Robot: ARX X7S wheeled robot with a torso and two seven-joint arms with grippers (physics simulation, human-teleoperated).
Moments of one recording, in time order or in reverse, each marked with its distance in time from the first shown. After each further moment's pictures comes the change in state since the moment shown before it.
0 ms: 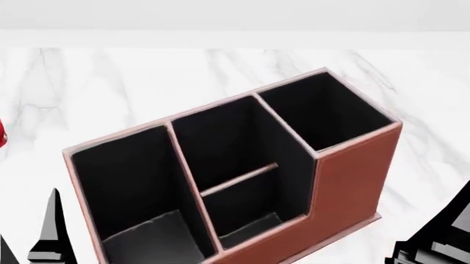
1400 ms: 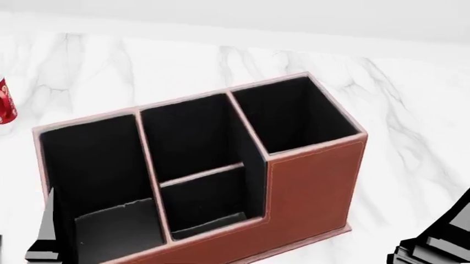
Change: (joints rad) left arm -0.005 -0.049 0.017 -0.006 -0.054 0.015 -0.051; right arm -0.006 0.050 -0.039 0.006 -0.077 0.033 0.081
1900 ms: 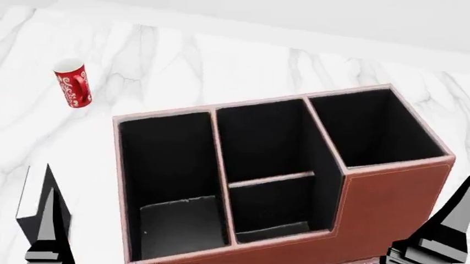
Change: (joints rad) left arm -0.002 -0.014 0.009 0.003 -0.010 -0.001 -0.017; right arm -0.005 0.016 -0.015 0.001 0.015 -0.013 -0.006
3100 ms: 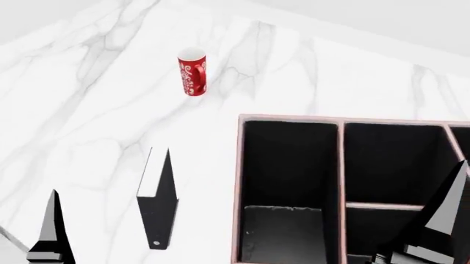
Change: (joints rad) left arm -0.005 -0.026 0.019 -0.008 -0.017 0.004 -0.032; right arm -0.011 0.022 -0.036 0.009 0.025 -0.073 -0.026
